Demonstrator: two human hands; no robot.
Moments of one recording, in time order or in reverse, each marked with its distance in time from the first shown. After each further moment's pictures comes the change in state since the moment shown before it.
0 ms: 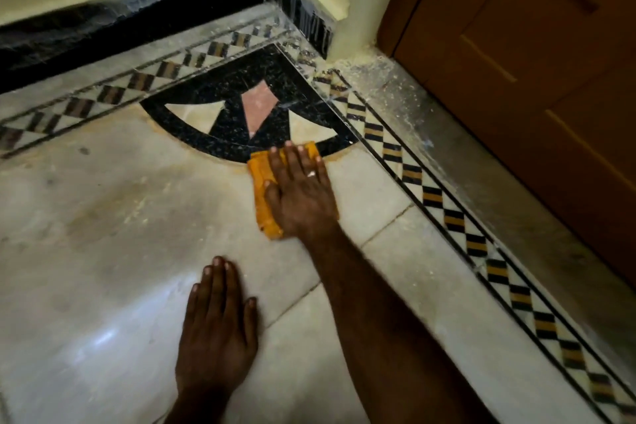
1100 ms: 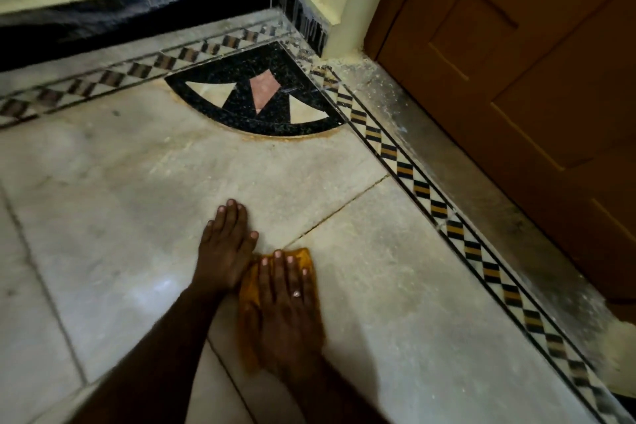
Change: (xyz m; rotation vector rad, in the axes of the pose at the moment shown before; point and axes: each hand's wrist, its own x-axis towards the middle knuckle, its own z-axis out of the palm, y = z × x) left_hand 0.015 -0.019 -0.028 -0.315 -0.331 0.025; right_hand -0.279 -0.078 0.057 -0.030 0.080 -0.028
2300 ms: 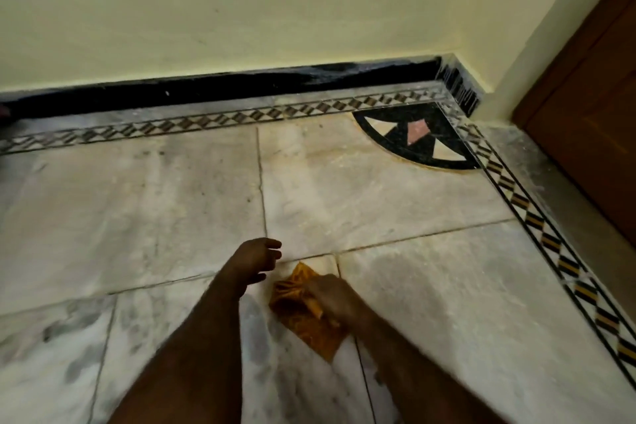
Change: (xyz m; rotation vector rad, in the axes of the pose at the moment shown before) left_hand -0.239 -0.054 -0.102 -1.024 0.175 -0.731; right_hand -0.050 -0.106 -0.103 0.567 -0.796 -0.258
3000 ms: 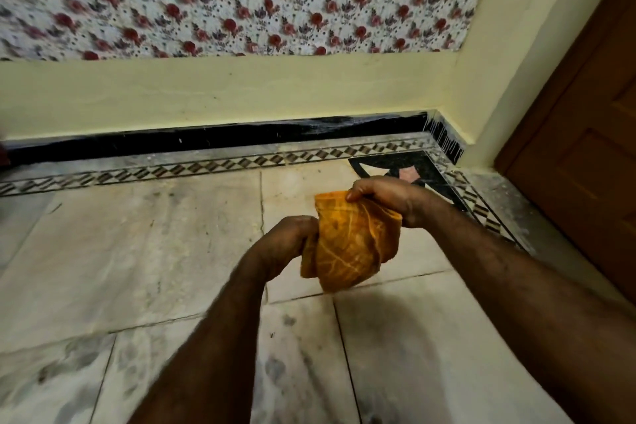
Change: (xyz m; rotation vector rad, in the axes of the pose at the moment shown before) left_hand -0.058 0.117 0.027 0.063 -0.185 0.466; right_hand -0.031 -0.094 -0.212 0.351 0.105 -0.029
